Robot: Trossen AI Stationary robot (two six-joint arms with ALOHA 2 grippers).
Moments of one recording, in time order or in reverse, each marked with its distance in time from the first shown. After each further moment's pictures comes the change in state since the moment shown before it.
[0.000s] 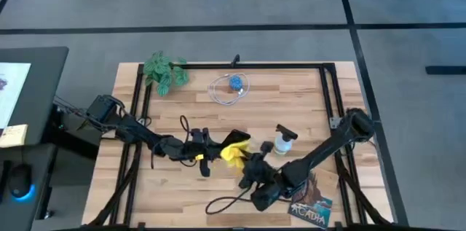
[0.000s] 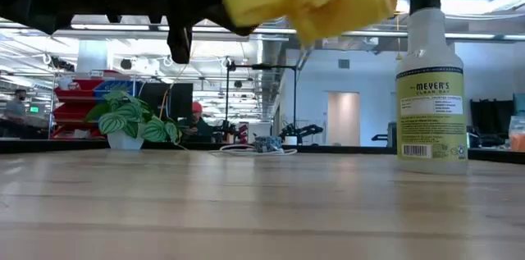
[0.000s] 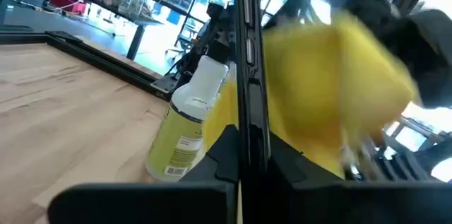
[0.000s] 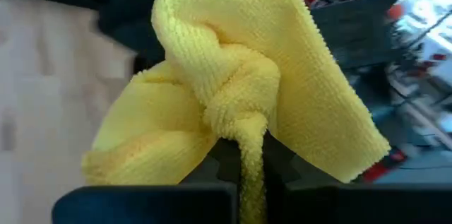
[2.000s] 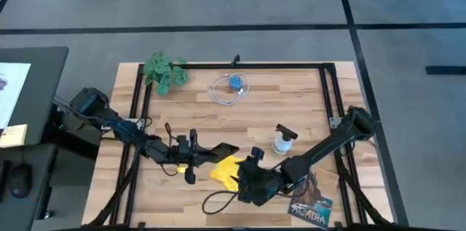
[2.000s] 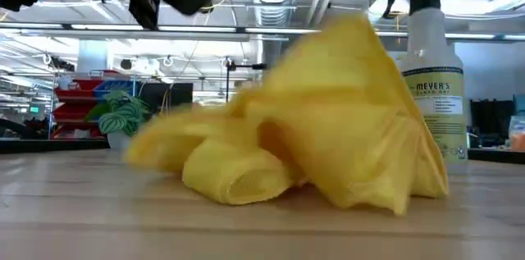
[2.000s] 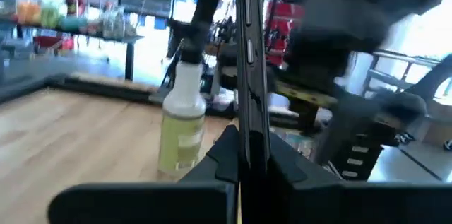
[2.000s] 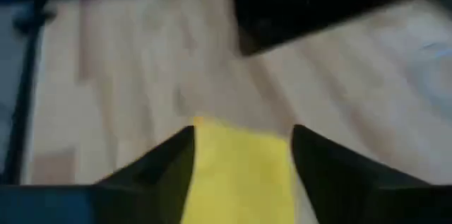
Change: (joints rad) left arm -0.136 -0.225 -0.090 -0.092 -0.092 0.345; right arm 0.012 0.013 0.005 0.152 -0.416 0.216
